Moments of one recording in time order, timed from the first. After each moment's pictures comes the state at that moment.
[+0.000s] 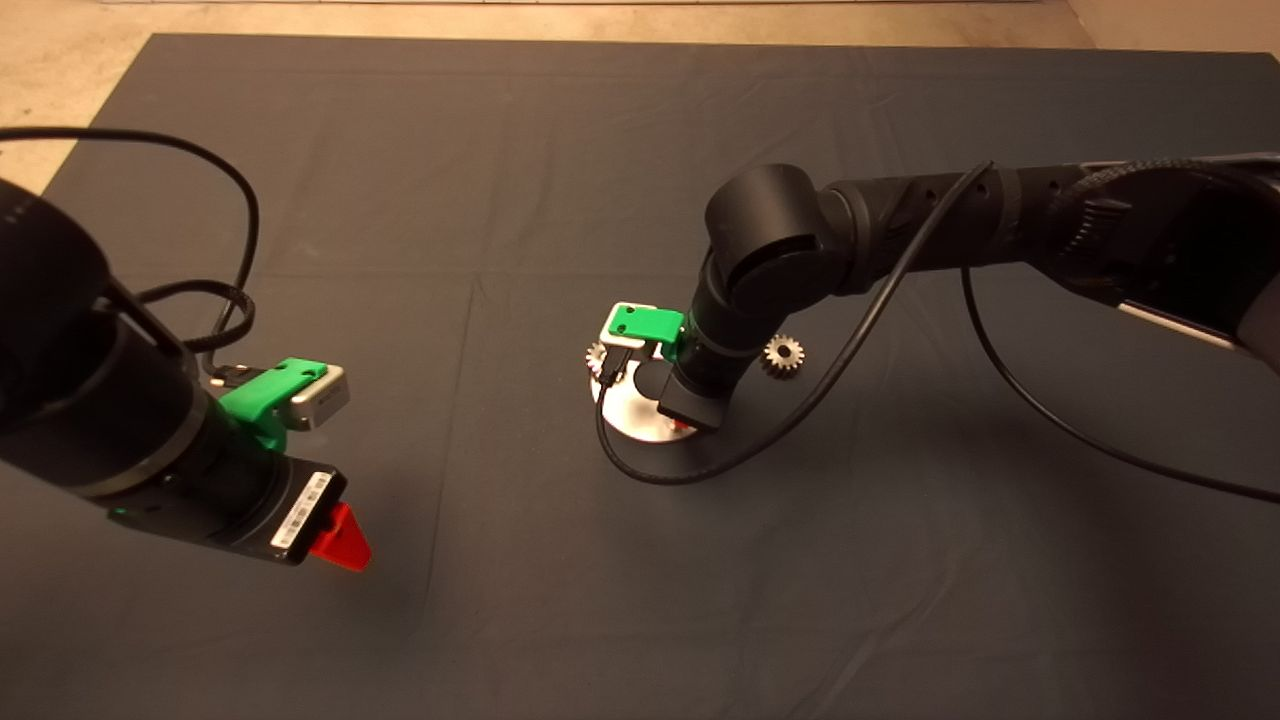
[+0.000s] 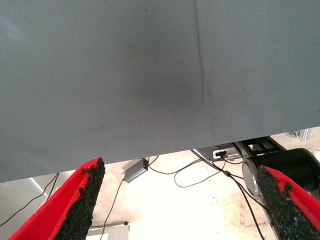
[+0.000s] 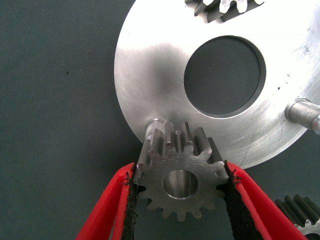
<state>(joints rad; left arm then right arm) -0.55 2.08 -0.55 0.01 1.53 -1.34 0.34 2.89 -1.19 -0.36 -1.53 0.55</state>
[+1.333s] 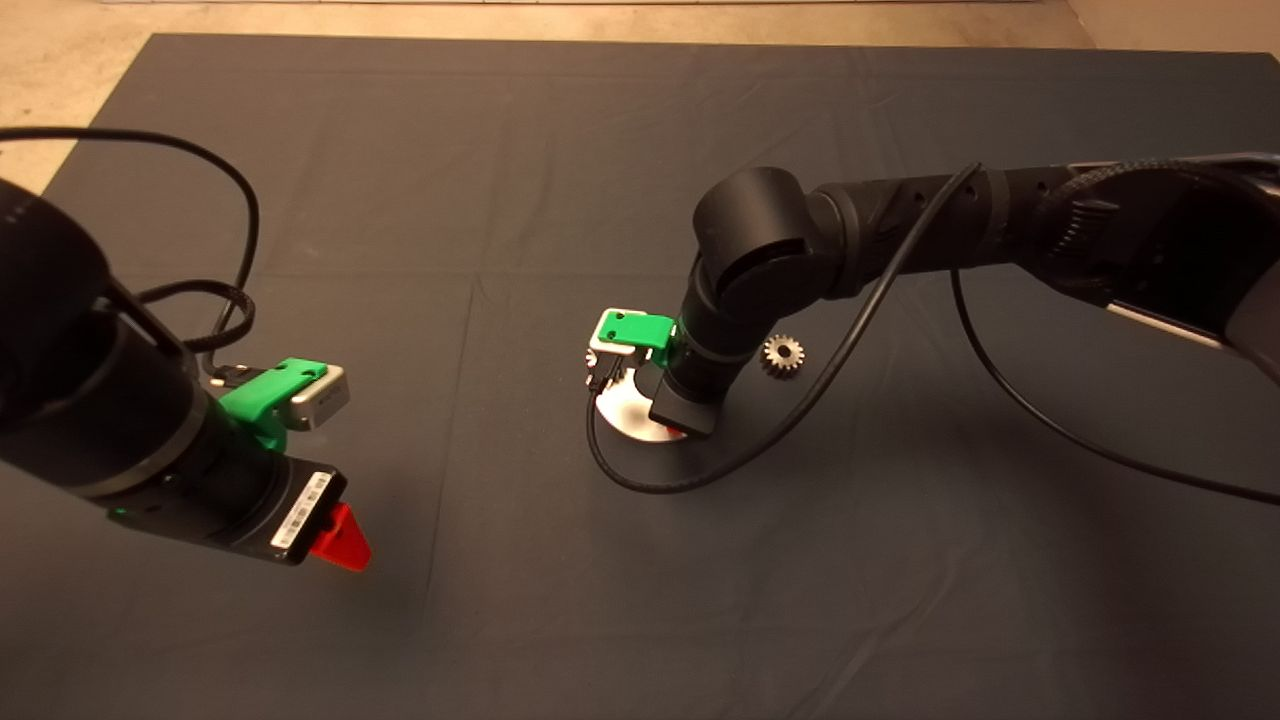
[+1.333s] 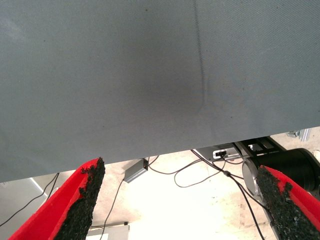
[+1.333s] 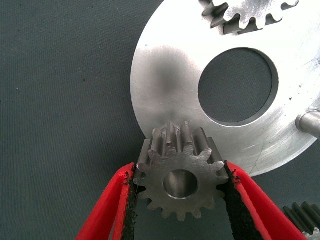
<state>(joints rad) -0.55 2.08 -0.55 0.01 1.53 -1.34 0.33 2.91 -1.19 -0.35 -1.53 0.55</state>
